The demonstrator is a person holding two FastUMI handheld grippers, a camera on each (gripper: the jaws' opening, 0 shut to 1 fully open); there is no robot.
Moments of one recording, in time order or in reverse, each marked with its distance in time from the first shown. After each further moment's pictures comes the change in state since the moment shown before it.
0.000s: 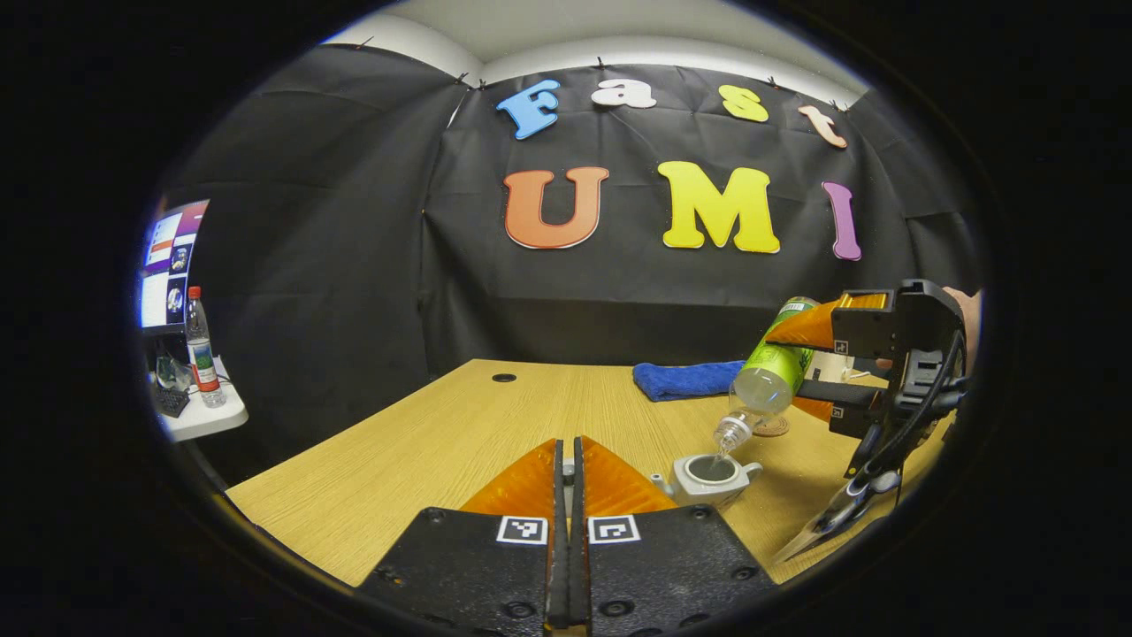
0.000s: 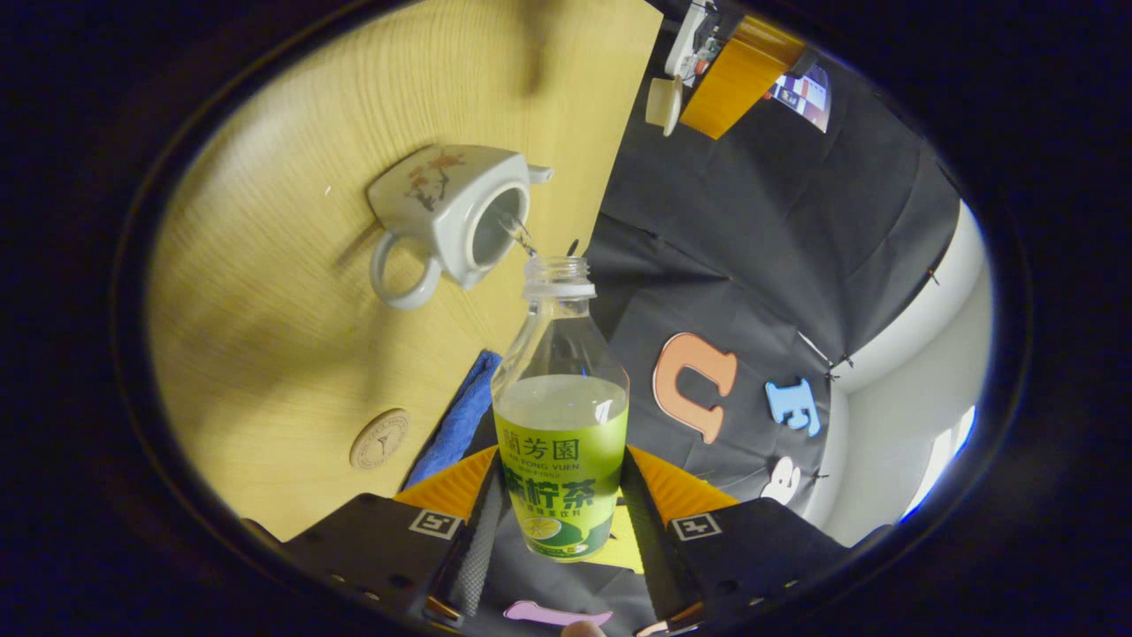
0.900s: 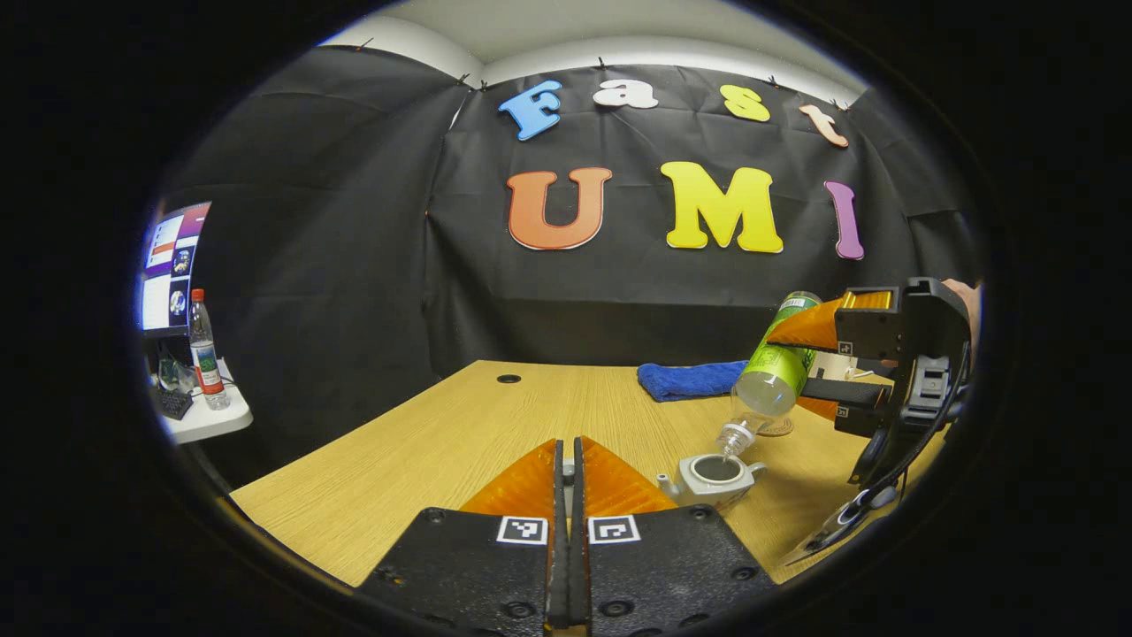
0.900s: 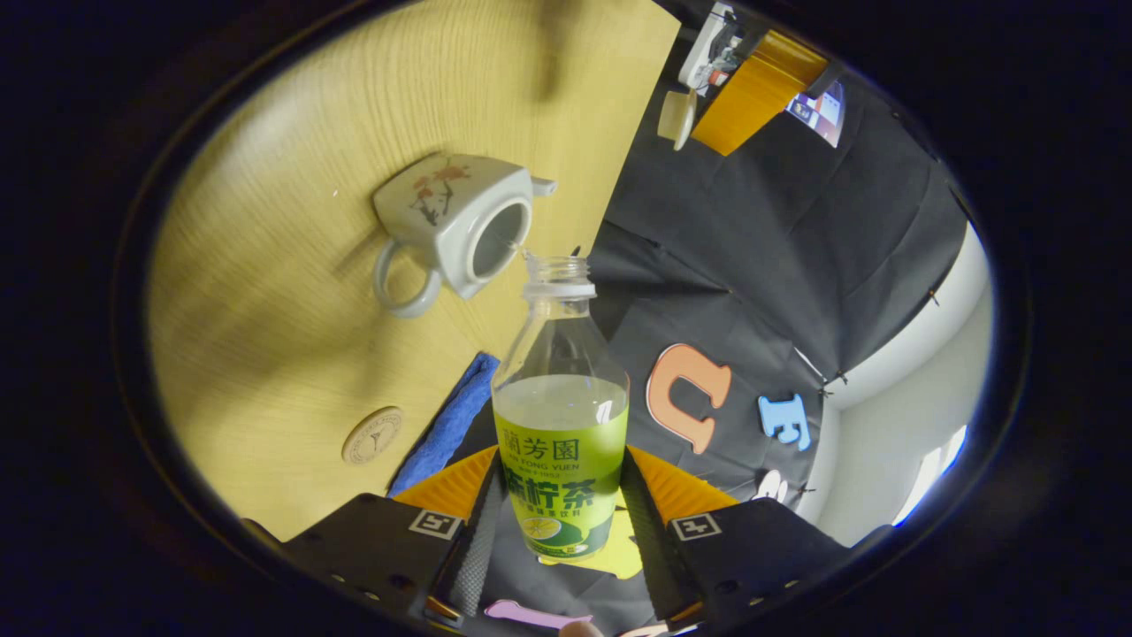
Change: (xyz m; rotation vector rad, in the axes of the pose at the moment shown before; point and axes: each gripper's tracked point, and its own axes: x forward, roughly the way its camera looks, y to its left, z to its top) left arm 0.000 0.004 0.000 0.006 0.001 0.016; right arm -0.004 -0.007 0.007 -0.052 -0.014 -0.011
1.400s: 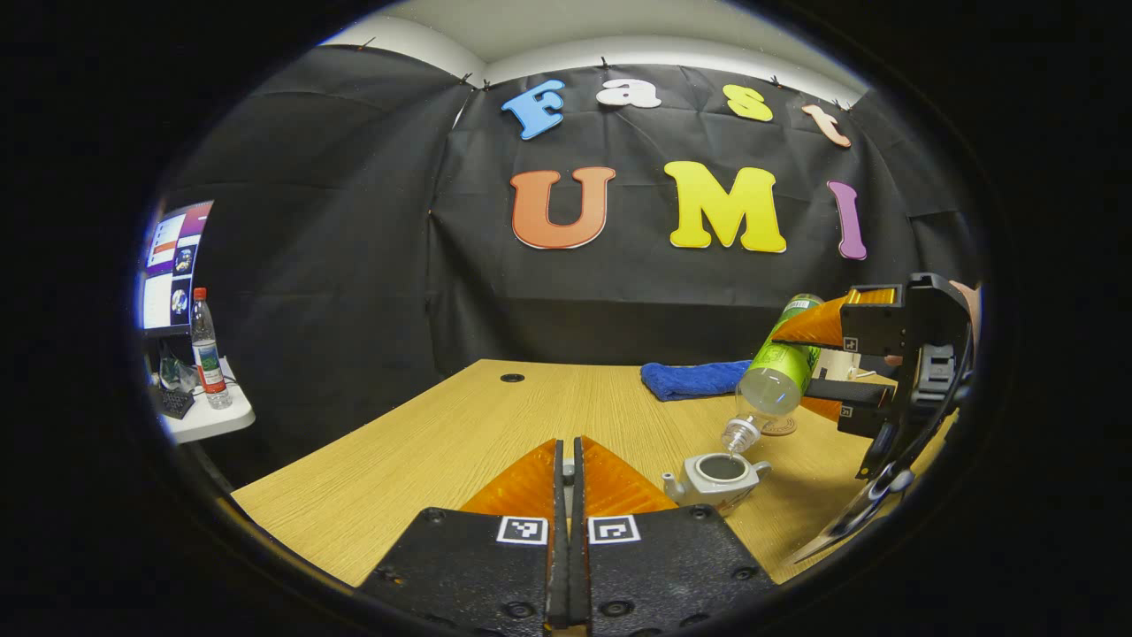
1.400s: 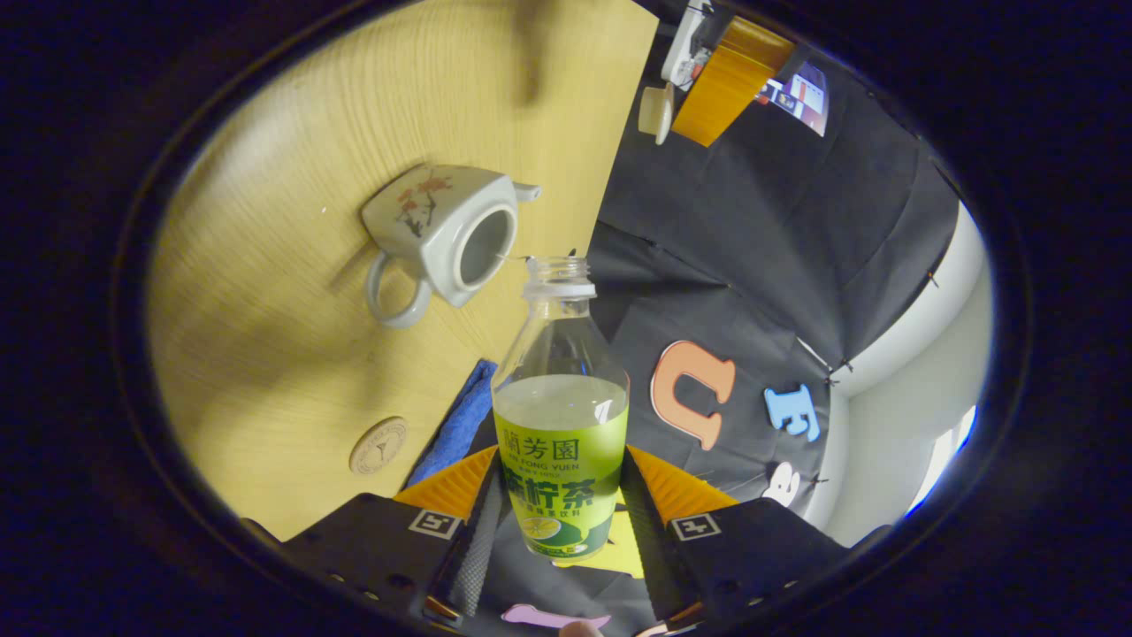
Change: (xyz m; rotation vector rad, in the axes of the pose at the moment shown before) left arm -0.002 0.005 0.001 -0.003 -0.002 0.009; right arm 0.002 0.004 0.000 0.099 -0.011 0.022
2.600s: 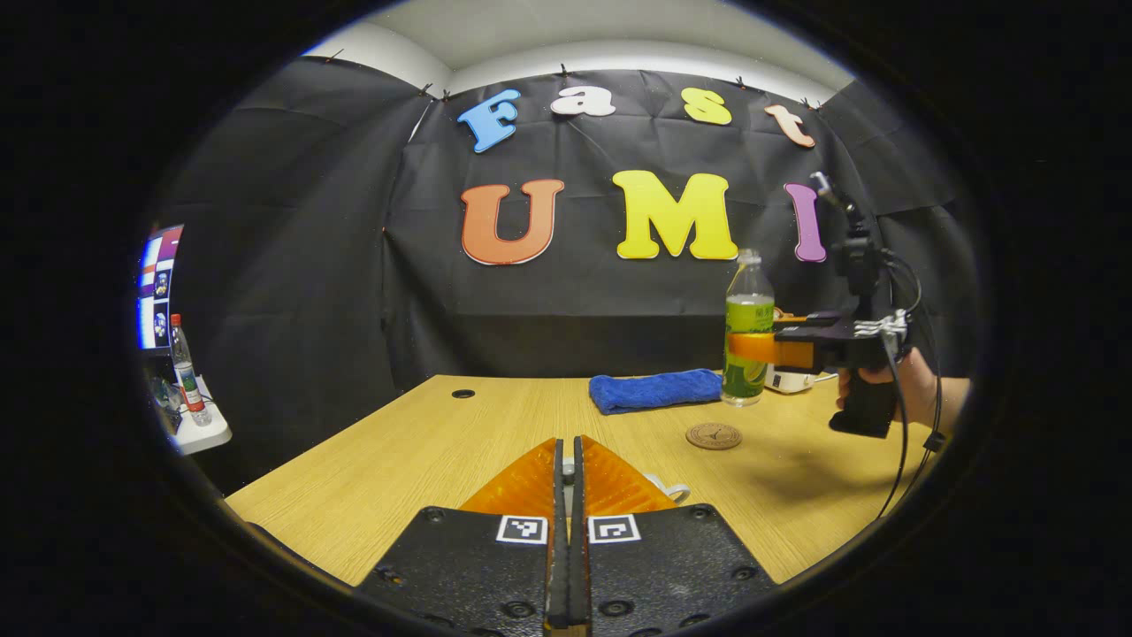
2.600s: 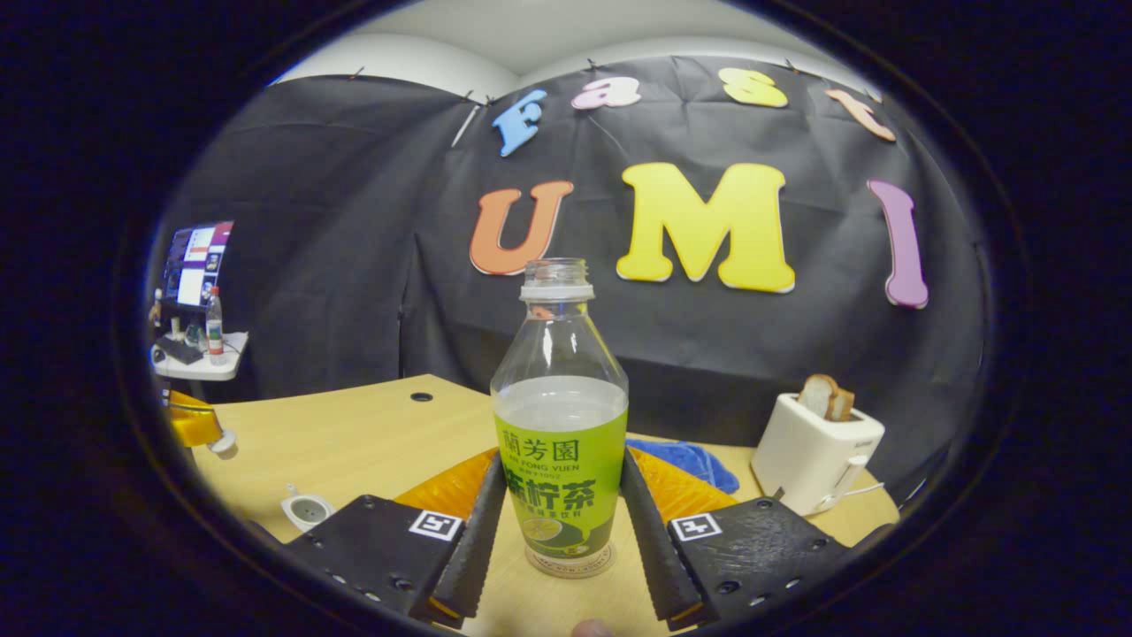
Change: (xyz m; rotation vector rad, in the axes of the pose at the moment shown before) left arm -0.012 -0.068 0.030 0.033 -0.032 -0.120; right arm 0.038 0.041 -0.109 1.974 0.087 0.133
